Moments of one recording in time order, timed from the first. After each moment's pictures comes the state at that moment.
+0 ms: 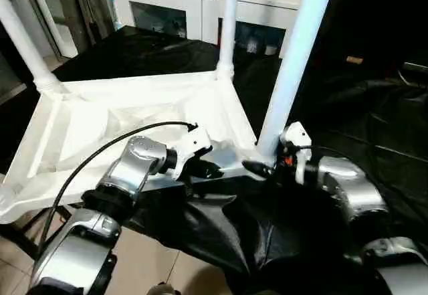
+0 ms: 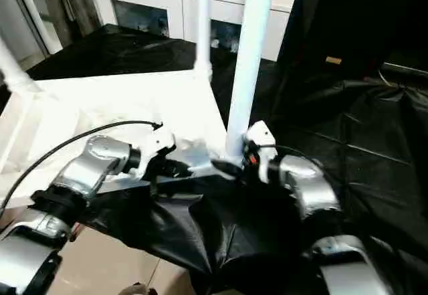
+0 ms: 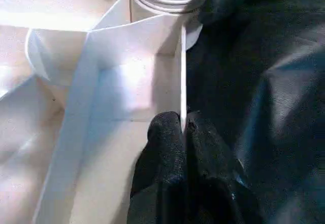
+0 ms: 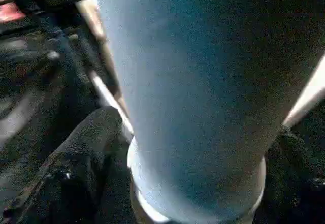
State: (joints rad) left arm -0.68 0.31 -0.29 0.67 0.04 0.17 -1.26; right arm -0.52 -0.35 0.12 0.65 0.15 0.06 1.15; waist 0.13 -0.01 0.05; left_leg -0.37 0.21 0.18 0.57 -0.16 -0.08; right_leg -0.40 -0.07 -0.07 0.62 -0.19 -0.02
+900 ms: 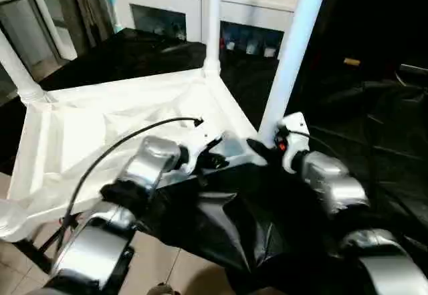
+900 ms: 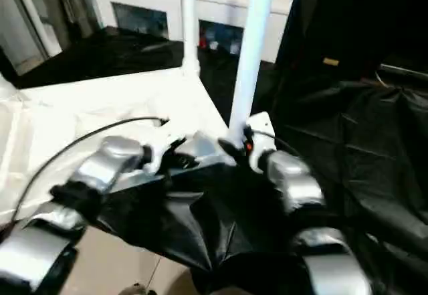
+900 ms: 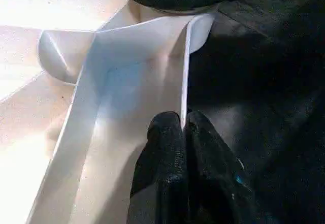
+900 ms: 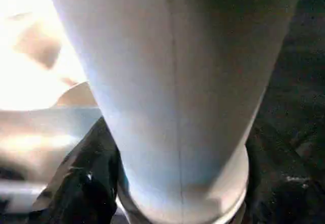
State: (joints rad) left arm -0.78 0.13 -0.24 0.84 0.09 0.24 -0.85; right arm -0.66 -0.12 -0.05 0.86 0.11 0.12 0.42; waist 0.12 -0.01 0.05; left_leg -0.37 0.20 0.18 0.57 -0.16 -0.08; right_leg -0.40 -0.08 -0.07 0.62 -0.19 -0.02
